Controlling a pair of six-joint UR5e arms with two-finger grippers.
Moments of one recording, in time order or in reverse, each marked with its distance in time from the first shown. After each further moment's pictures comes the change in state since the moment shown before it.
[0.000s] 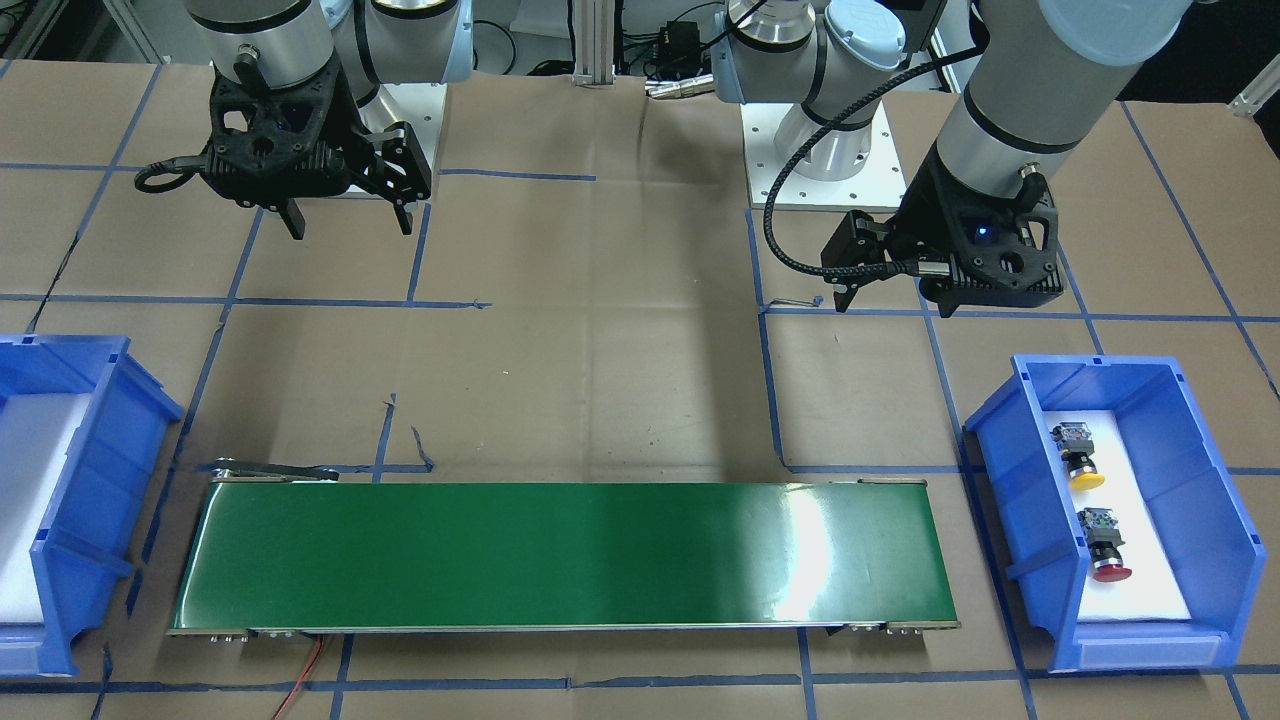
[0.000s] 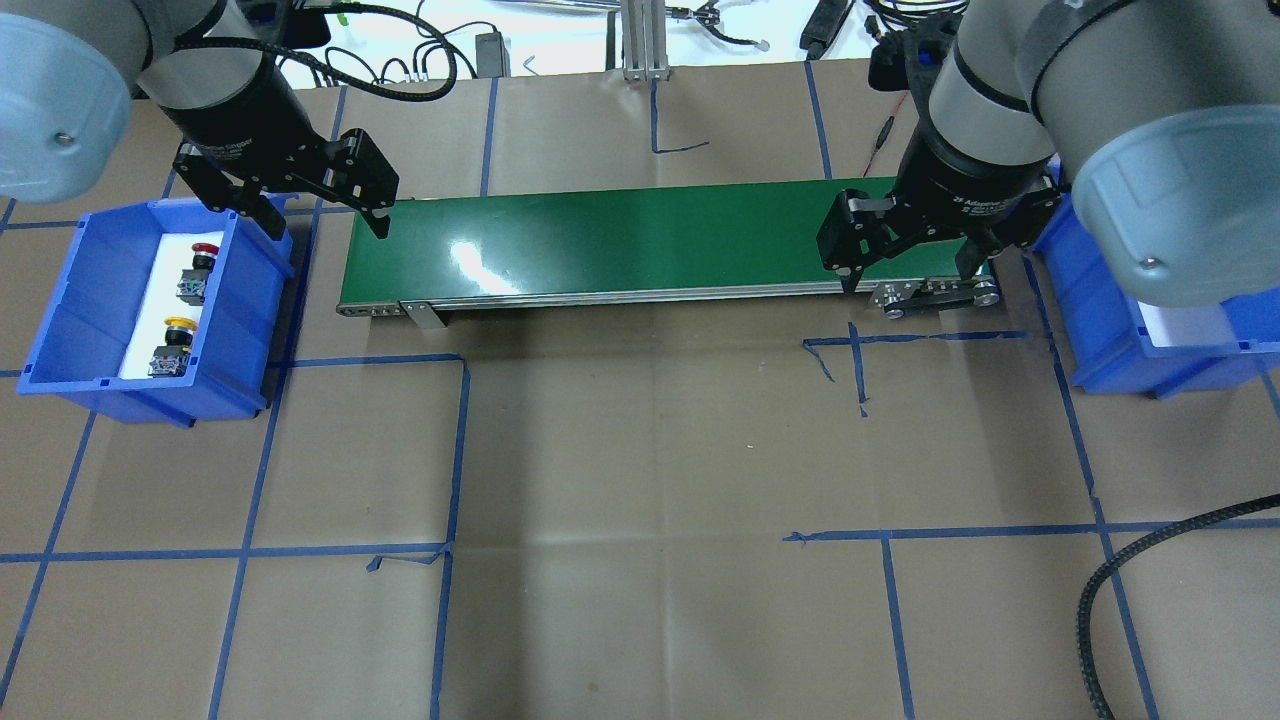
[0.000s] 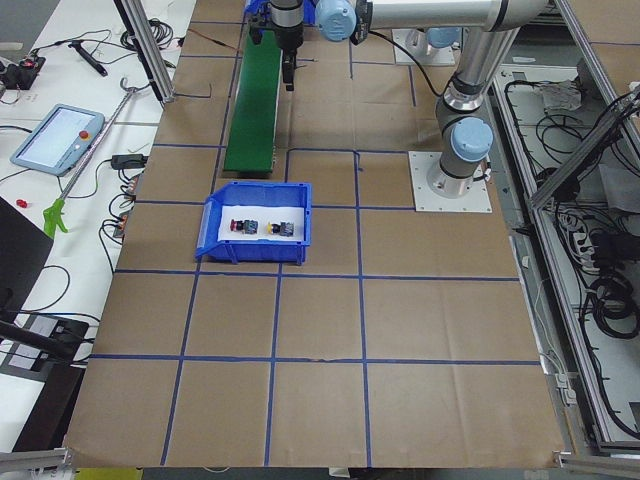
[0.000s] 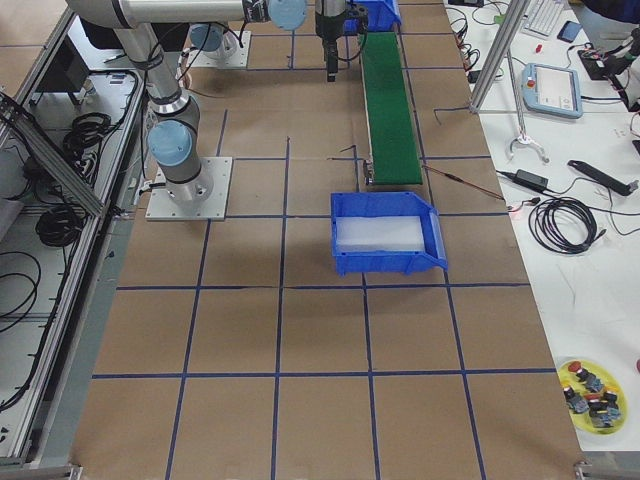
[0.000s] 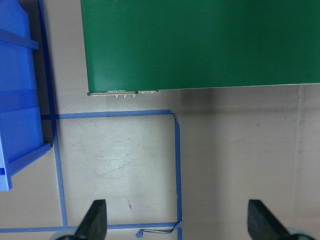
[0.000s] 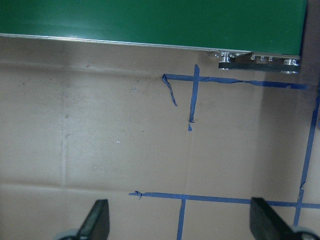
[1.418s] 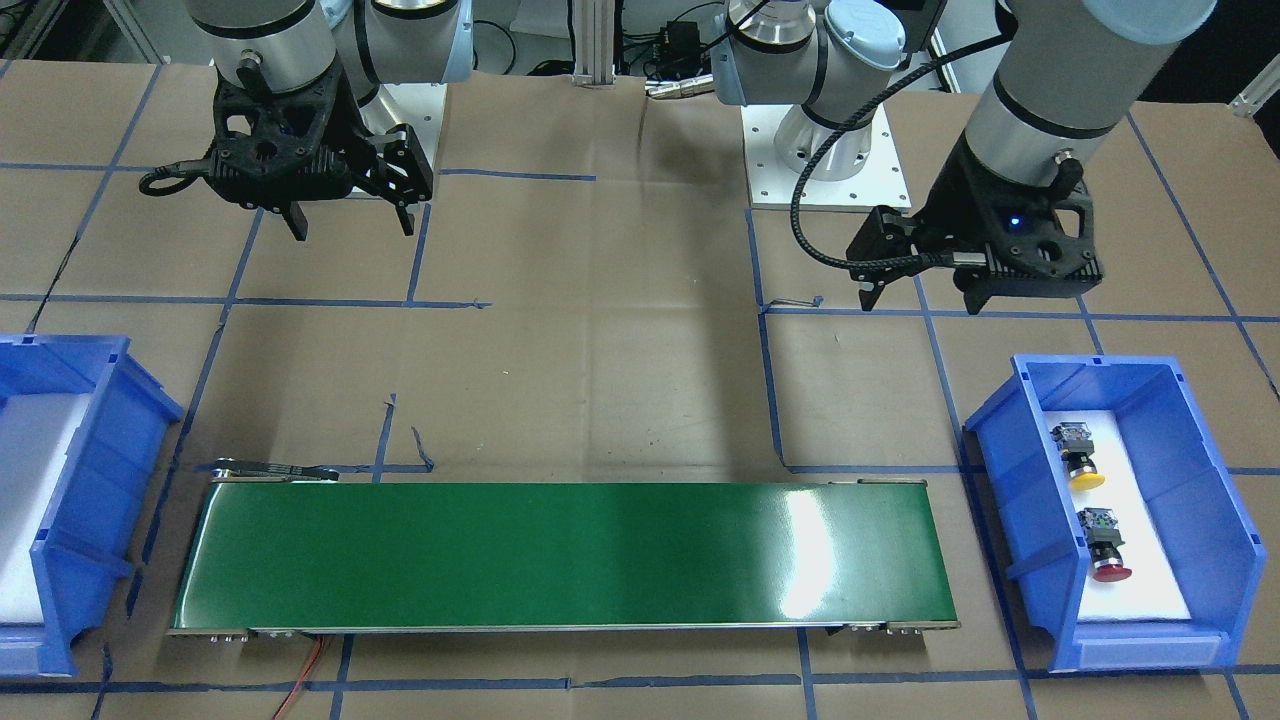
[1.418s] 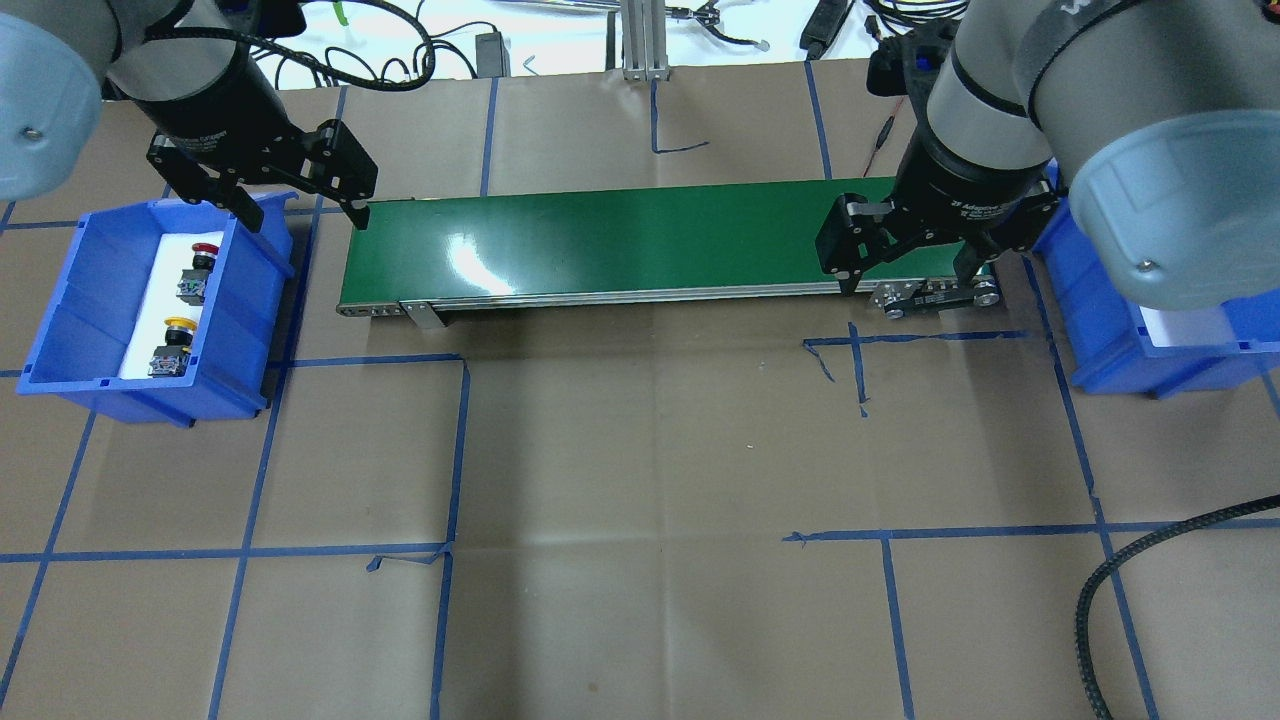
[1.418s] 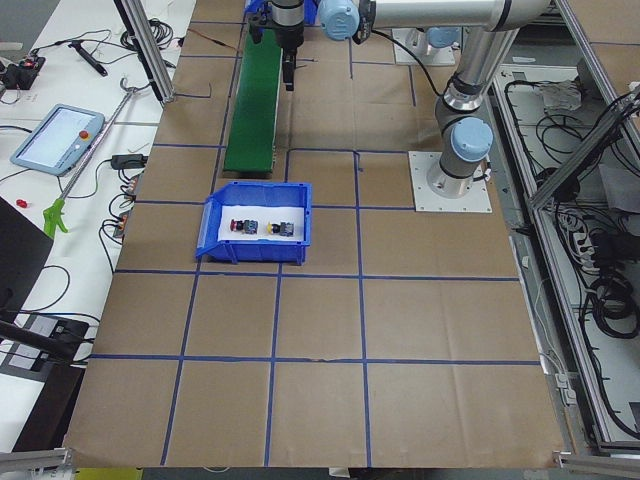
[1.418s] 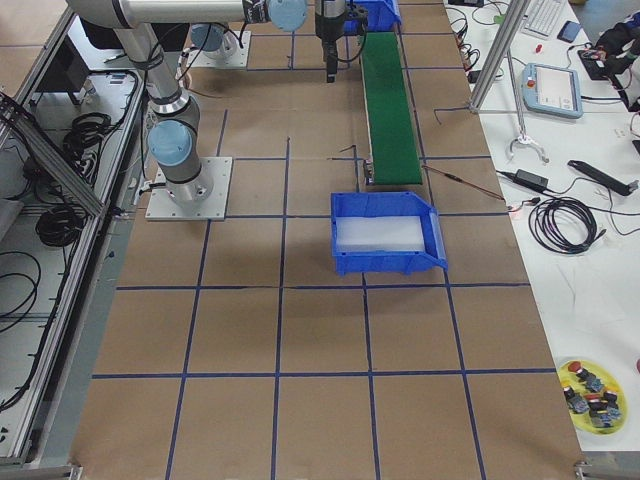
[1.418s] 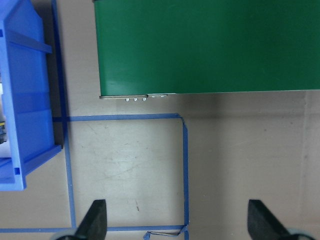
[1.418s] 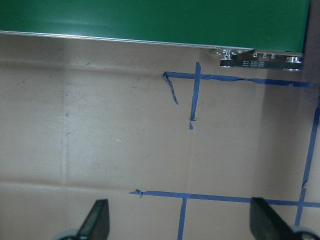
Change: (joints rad) left arm 0.048 0.013 0.008 0.010 0.018 0.027; right arm 0.000 0.001 0.006 0.000 0.003 0.000
